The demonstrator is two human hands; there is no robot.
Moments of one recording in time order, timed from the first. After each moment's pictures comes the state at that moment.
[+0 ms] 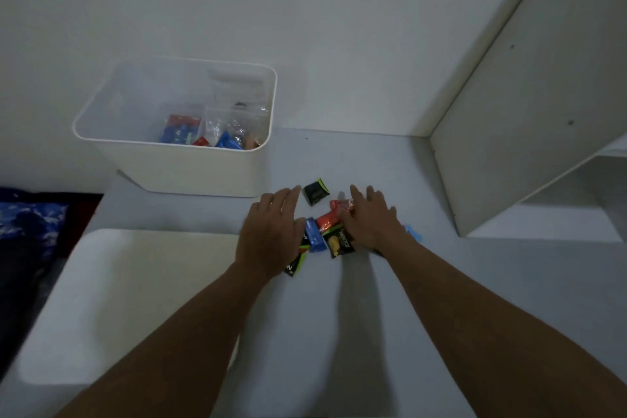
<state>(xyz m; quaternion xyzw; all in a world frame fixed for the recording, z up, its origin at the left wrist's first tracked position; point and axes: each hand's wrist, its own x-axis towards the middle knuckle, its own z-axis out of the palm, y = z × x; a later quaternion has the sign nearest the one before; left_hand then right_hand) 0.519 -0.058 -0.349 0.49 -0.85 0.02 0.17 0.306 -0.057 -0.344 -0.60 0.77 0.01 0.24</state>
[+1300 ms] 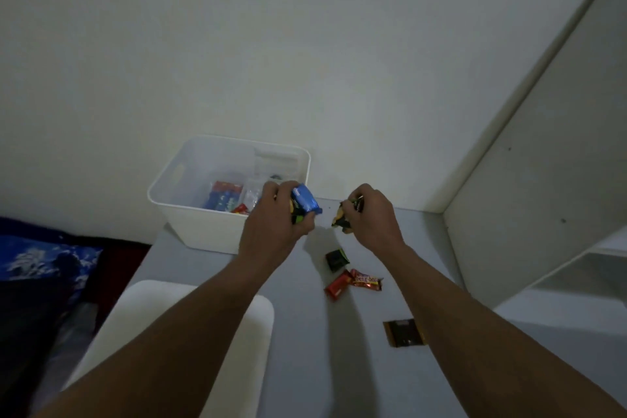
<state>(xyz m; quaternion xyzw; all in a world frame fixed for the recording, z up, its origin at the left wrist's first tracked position) 0.549 -0.113 -0.219 0.55 -0.75 -0.12 0.36 0.352 -0.122 -0.224 -0.60 0.69 -0.34 0.20</state>
